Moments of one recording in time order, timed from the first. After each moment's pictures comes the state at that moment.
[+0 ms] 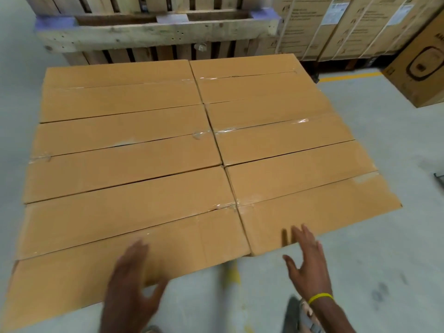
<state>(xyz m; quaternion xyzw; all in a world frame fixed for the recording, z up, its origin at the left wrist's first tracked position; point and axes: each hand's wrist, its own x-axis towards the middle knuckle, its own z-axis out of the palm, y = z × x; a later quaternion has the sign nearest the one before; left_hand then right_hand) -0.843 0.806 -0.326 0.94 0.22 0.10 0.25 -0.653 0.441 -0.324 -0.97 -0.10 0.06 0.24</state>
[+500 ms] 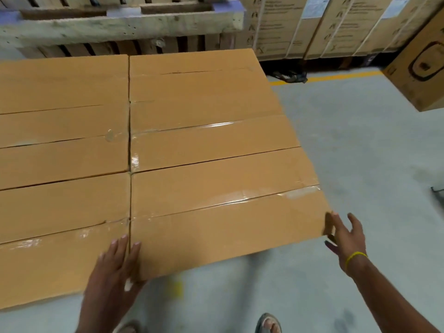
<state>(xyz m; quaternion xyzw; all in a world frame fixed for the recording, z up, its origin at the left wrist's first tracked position) -0.705 0.613 -0.388 0.99 0.13 0.05 0.09 -0.374 0.168 -0.333 -0.77 0.32 0.11 0.54</state>
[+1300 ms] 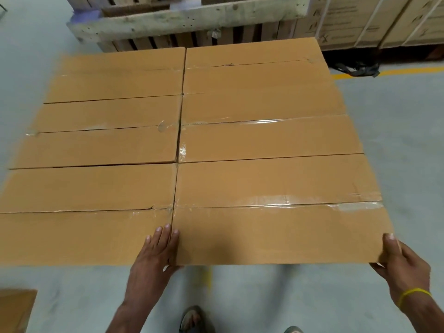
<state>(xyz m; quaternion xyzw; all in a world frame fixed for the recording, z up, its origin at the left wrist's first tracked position) -0.700 0.594 -0.367 0.97 0.22 -0.04 0.12 -0.369 0.182 -0.343 -0.74 0.25 0.10 0.61</state>
